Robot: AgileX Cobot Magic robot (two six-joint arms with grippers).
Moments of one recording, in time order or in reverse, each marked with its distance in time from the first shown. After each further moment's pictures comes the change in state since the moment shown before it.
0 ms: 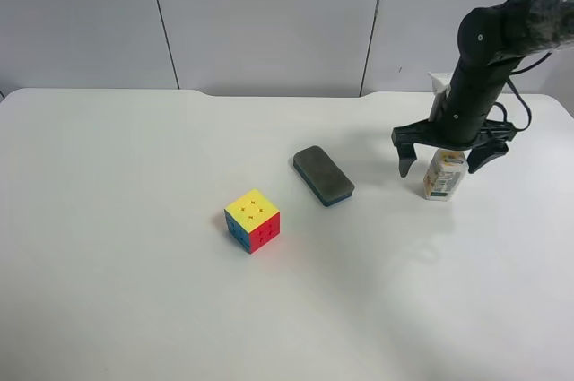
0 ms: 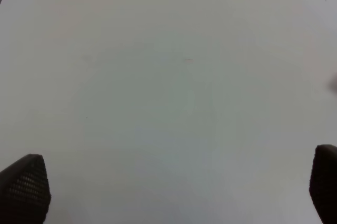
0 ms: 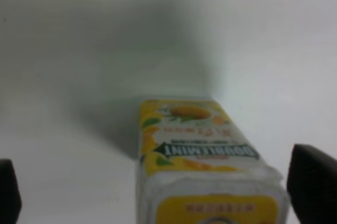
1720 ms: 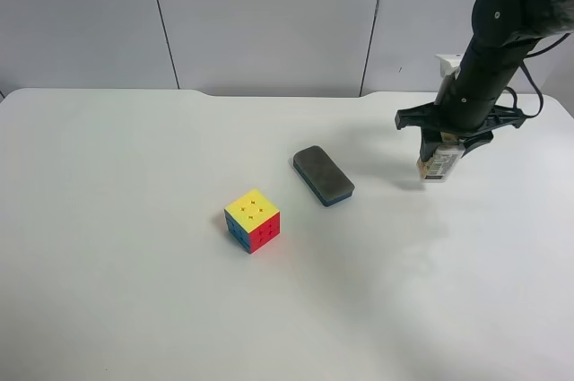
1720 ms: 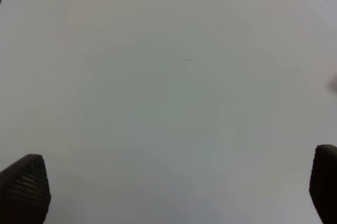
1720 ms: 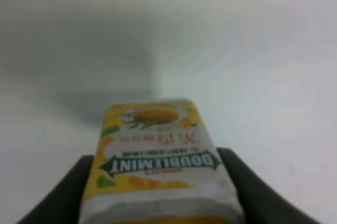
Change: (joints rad) left arm 0.000 0.000 0.000 0.000 0.000 0.000; right arm 0.000 -0.099 0.000 0.018 0.028 -0.016
